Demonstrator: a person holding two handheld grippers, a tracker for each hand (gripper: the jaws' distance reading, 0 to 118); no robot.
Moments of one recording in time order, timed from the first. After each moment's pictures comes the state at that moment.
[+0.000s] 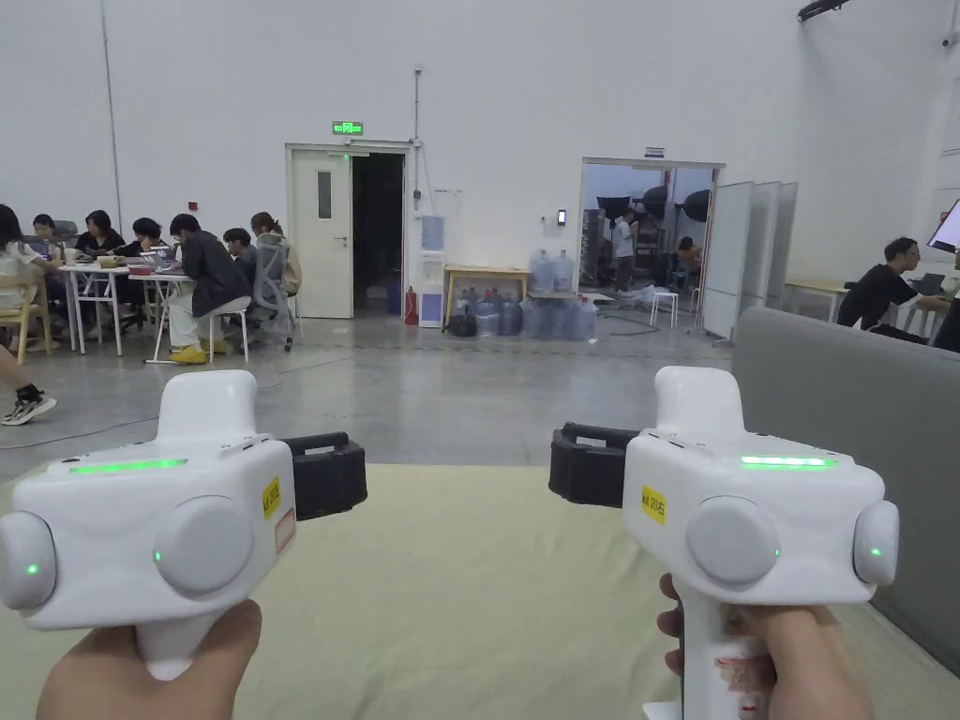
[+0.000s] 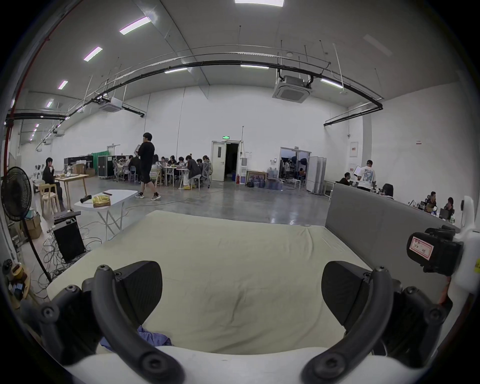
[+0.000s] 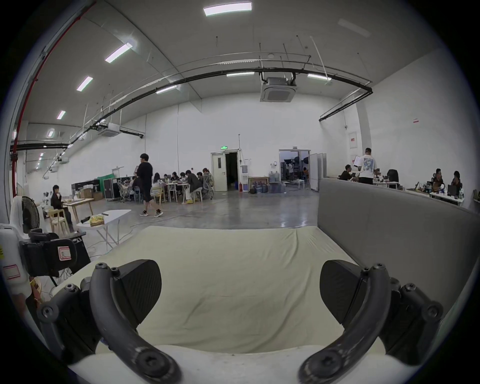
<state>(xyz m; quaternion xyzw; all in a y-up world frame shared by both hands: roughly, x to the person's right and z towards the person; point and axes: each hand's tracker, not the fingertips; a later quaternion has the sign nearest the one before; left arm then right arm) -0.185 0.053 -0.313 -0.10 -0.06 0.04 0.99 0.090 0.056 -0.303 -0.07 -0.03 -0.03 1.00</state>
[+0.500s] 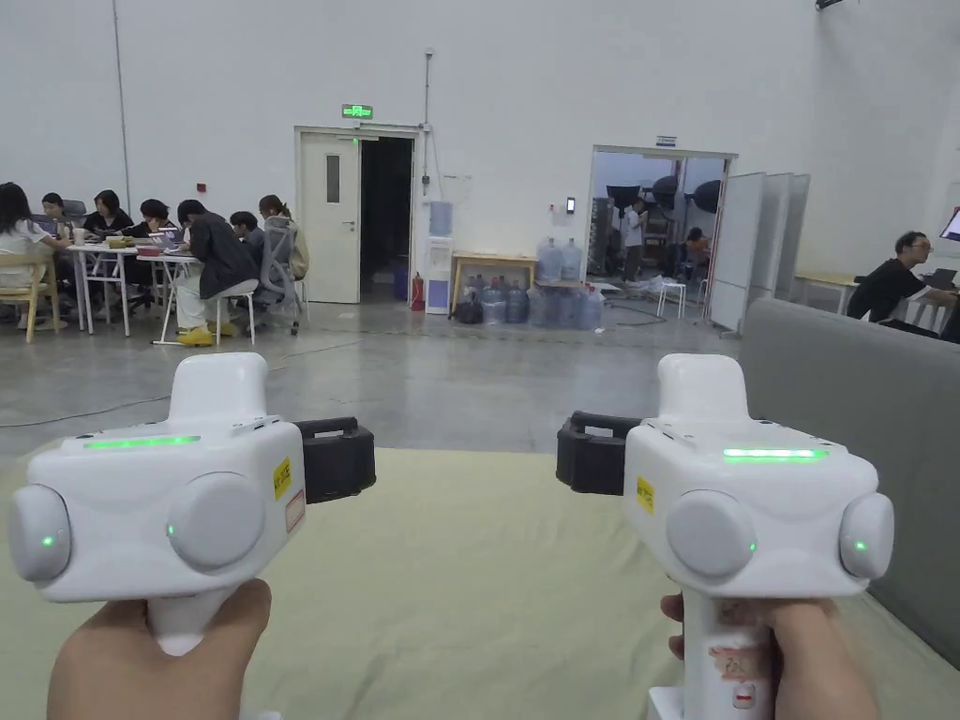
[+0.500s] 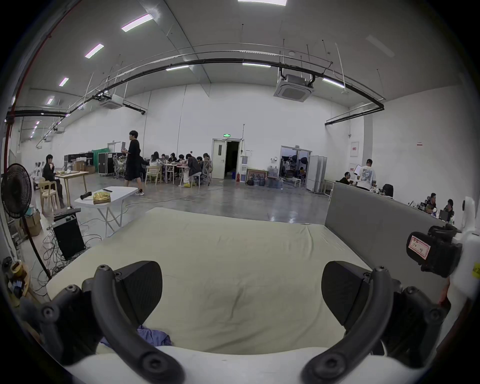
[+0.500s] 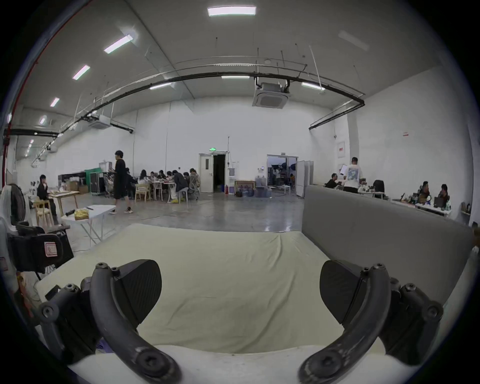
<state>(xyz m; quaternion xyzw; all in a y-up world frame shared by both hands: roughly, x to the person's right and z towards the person) -0.186 0.050 -0.311 -0.11 -0.06 0.05 0.99 0.076 0.052 -0.298 -0.06 -0.07 0.00 1.00</state>
